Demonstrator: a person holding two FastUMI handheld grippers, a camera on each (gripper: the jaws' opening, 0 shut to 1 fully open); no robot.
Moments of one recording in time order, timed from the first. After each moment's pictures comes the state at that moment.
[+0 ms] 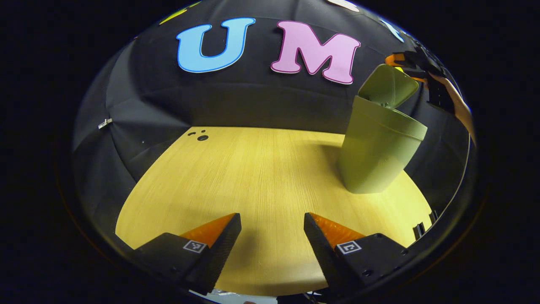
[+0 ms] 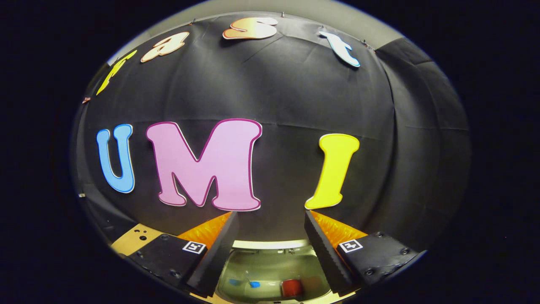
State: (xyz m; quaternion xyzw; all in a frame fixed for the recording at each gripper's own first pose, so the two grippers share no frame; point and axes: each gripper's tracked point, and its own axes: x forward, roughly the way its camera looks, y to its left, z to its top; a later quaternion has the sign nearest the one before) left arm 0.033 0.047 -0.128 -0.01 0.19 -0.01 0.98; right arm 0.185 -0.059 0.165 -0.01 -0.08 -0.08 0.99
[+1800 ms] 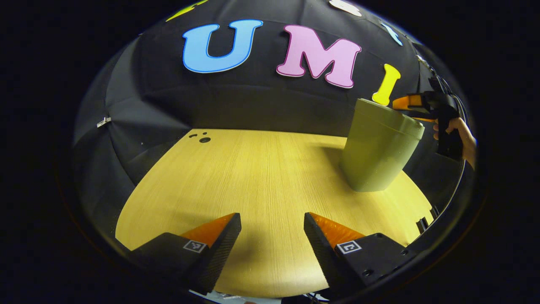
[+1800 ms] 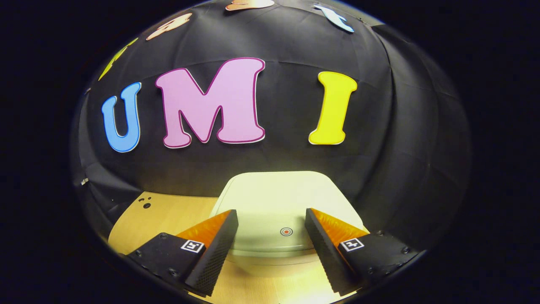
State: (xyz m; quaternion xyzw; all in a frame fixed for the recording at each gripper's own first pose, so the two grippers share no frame) left arm 0.033 0.077 -0.122 -0.02 0.16 -0.02 0.99; right arm 0.158 -0.047 0.023 0.00 0.07 -0.06 1.00
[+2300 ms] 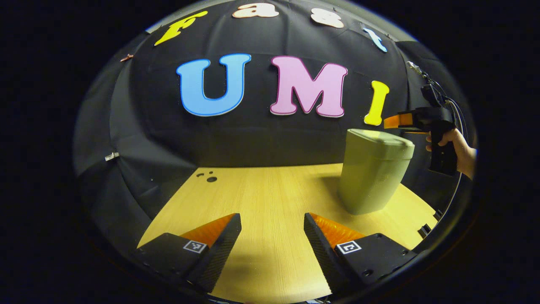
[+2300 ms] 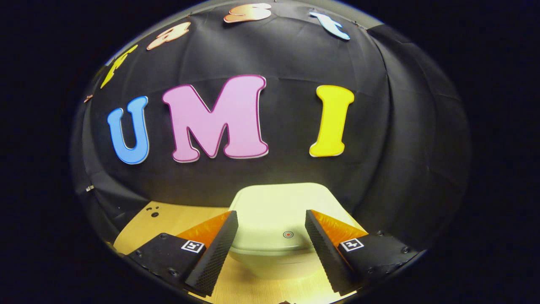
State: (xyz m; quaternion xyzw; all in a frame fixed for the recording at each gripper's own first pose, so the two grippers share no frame) left arm 0.012 0.067 -0.036 0.03 0.05 0.00 1.00; right arm 0.125 -0.038 0.065 0.02 0.01 -0.04 1.00
